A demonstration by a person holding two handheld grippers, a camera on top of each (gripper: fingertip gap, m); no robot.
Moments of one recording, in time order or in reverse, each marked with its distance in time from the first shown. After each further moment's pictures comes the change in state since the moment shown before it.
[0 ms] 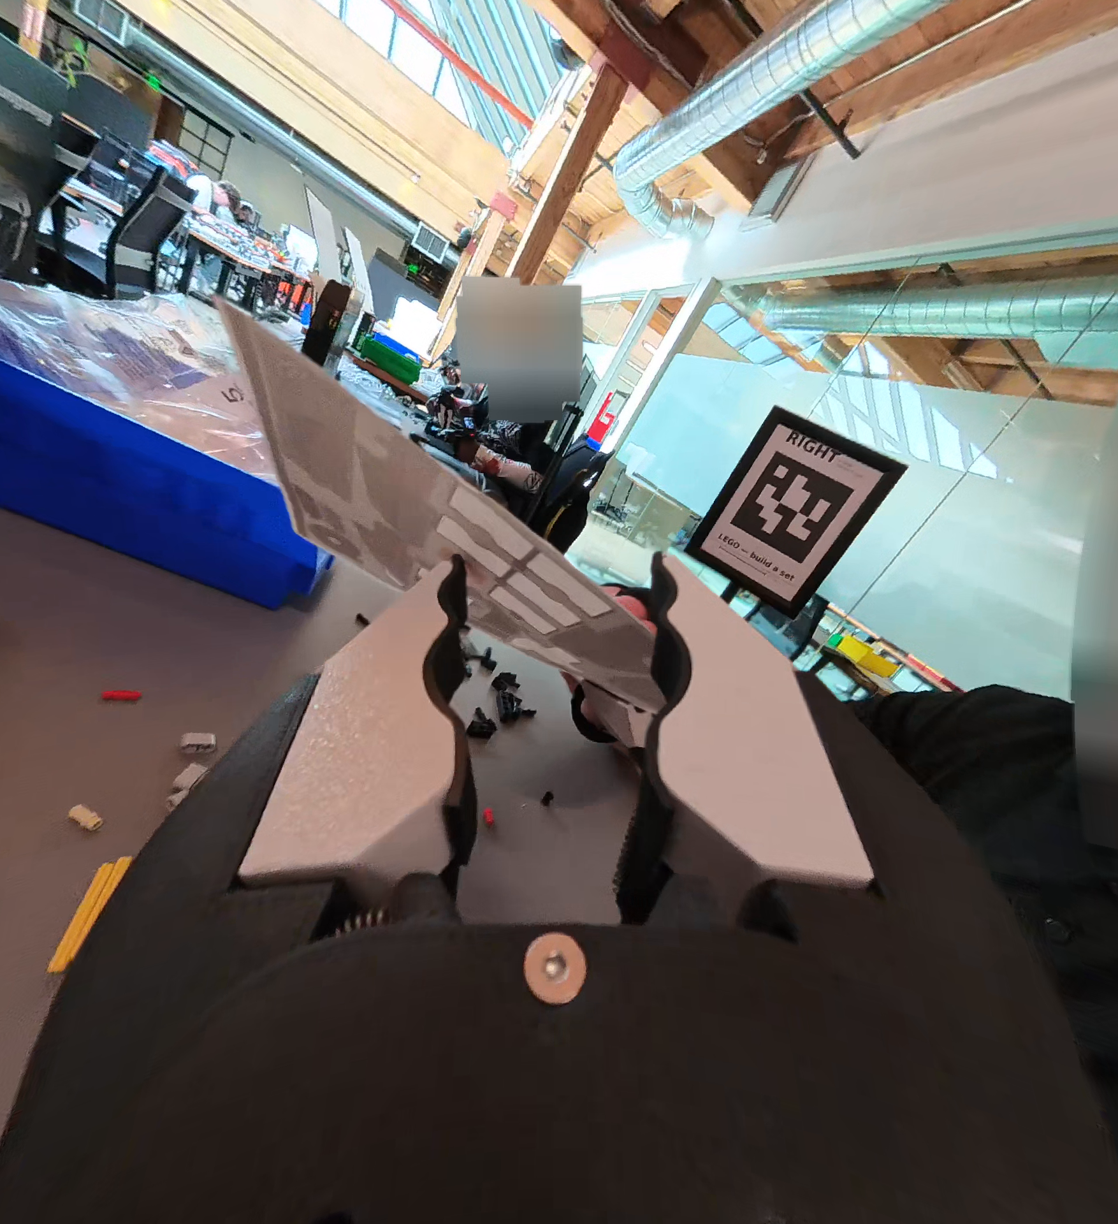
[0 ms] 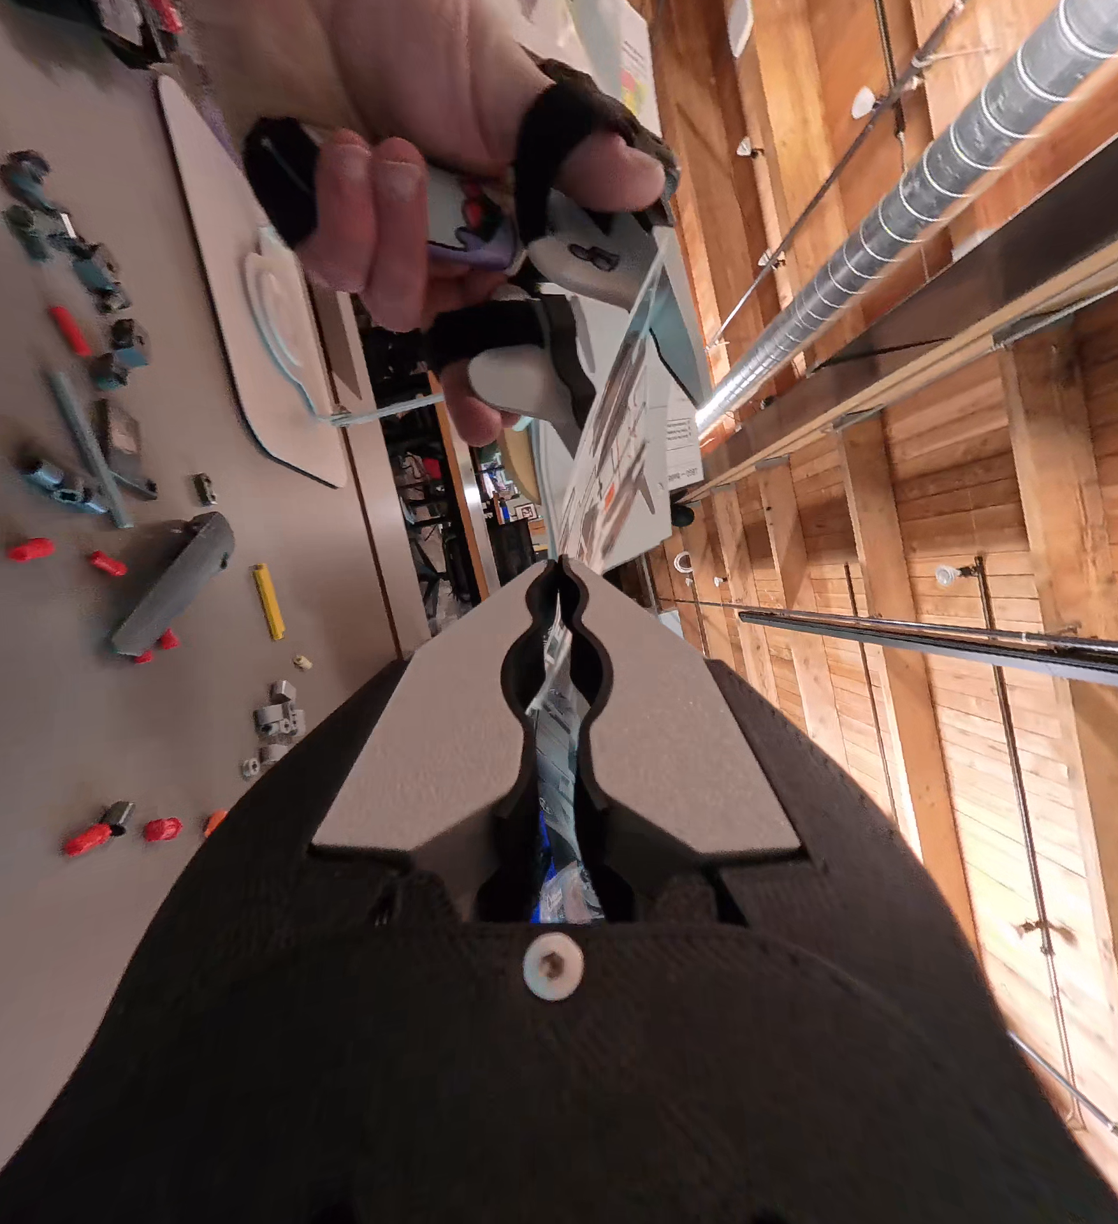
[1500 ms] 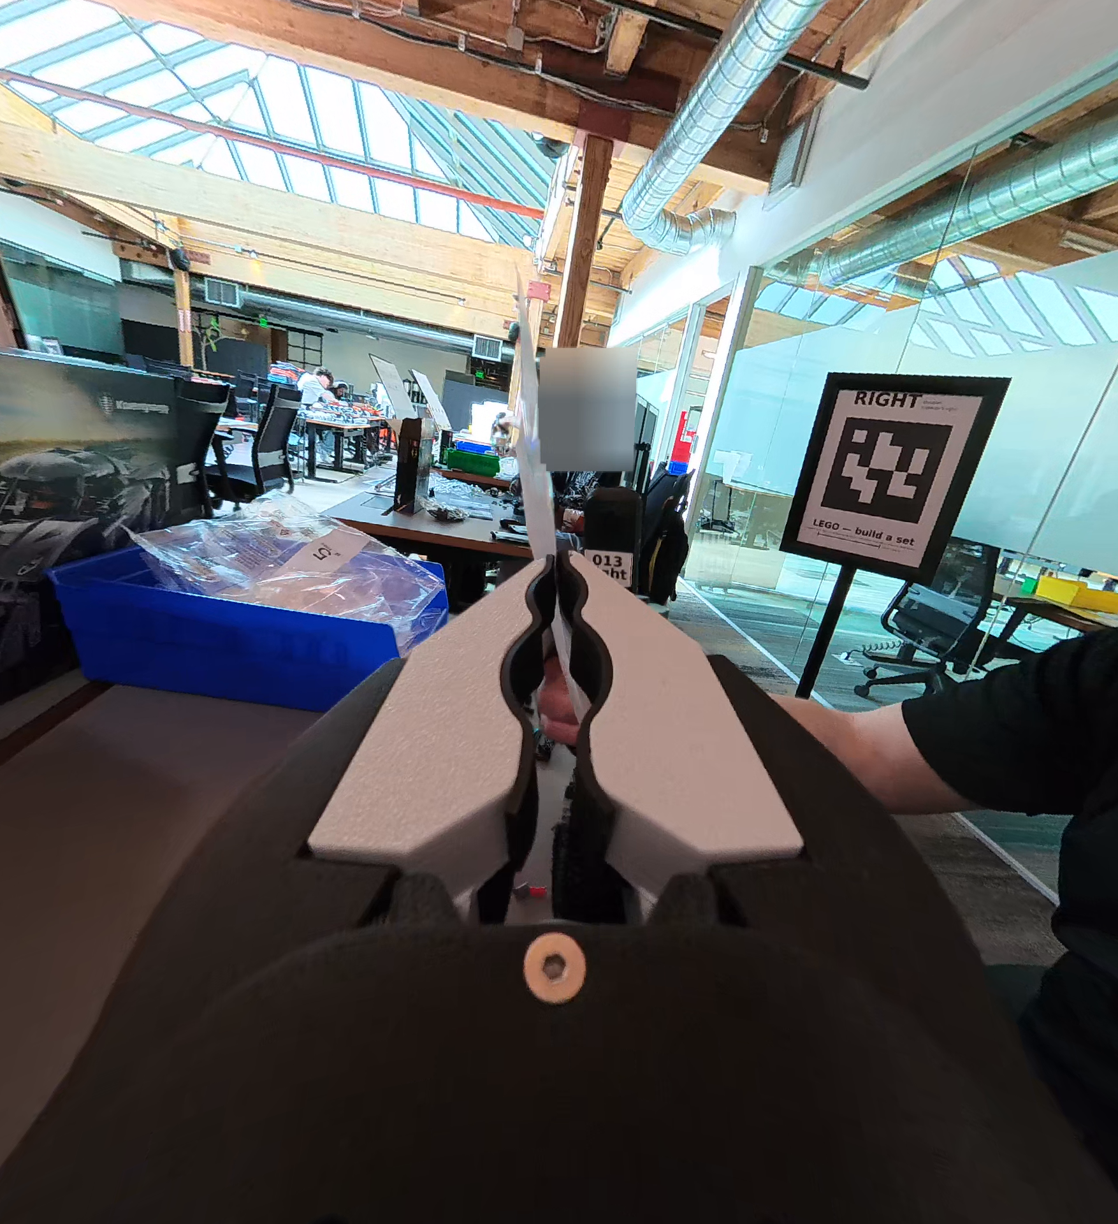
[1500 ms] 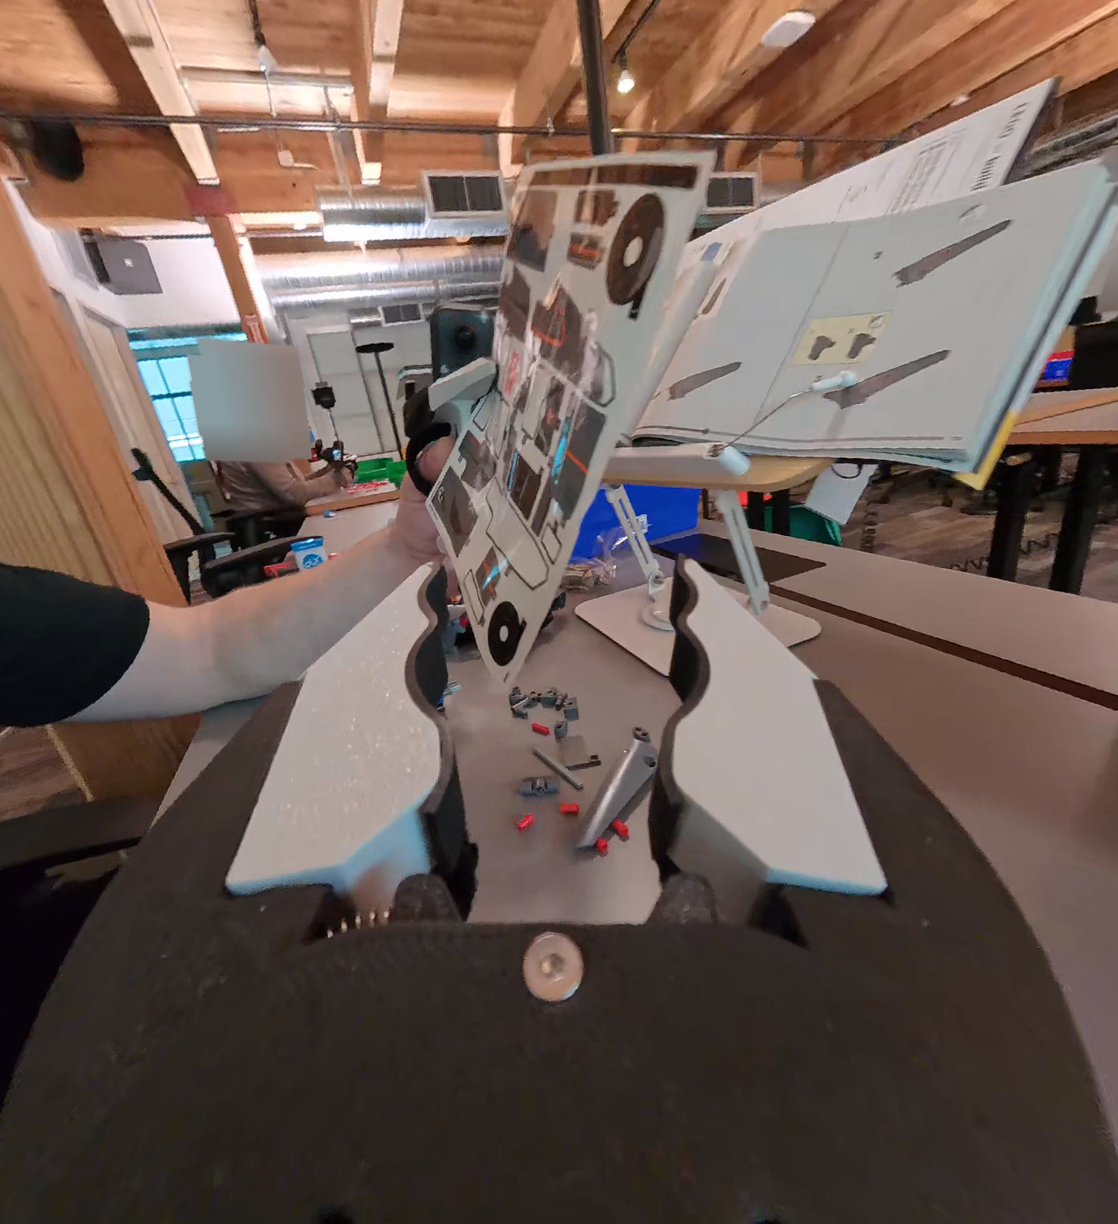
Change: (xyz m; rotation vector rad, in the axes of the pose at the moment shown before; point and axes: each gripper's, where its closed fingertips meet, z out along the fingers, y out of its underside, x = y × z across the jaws) left arm 0.033 -0.023 -0.003 0.087 -0.066 0.371; right arm 0.034 0.053 -0.009 0.471 -0.539 1.608
